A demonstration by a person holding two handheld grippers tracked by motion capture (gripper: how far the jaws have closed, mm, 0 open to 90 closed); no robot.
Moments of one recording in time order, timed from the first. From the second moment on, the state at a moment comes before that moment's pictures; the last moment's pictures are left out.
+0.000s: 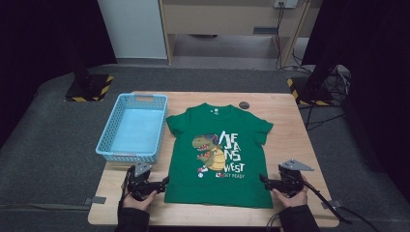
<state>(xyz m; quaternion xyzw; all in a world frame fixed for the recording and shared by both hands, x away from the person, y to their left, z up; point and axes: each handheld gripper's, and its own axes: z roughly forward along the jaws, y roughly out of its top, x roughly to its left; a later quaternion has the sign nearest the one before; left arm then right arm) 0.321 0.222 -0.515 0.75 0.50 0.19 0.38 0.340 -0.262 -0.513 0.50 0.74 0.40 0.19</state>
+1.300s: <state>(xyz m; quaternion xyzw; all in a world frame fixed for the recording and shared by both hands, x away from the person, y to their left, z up) 0.322 0.255 -0.510 0.74 0.51 0.21 0.38 0.341 -0.288 -0.516 0.53 0.73 0.38 0.20</state>
